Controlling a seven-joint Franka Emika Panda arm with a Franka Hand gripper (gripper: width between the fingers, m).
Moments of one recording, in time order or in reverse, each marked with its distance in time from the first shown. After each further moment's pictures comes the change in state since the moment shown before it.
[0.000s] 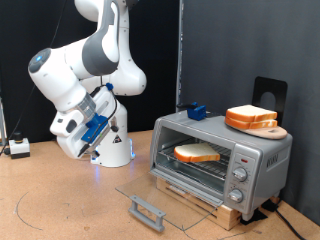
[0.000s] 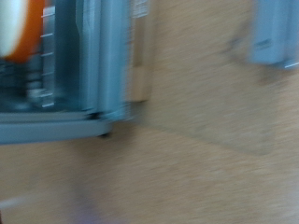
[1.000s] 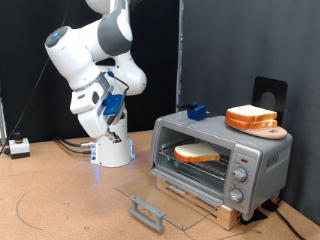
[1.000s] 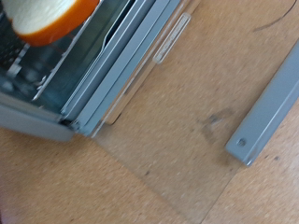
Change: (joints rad) arm 0.064 -0.193 0.019 -0.089 0.067 0.153 -0.422
